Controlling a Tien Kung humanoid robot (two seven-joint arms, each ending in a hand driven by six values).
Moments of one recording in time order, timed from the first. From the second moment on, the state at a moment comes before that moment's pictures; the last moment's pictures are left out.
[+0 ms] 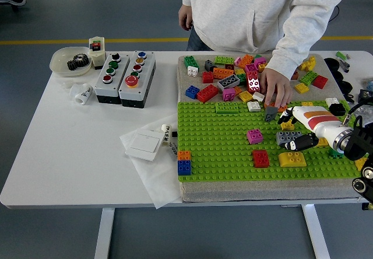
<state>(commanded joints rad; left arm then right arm) -0.07 0.01 -1.62 -0.18 1.64 0.18 0.17 0.58 -0.58 0.66 1.27 -1.80 -0.08 -0.15</state>
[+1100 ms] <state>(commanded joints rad) -0.09 0.01 -1.60 -0.18 1.63 0.18 0.17 0.61 -0.54 0.63 1.18 -1.80 -0.07 -0.13</state>
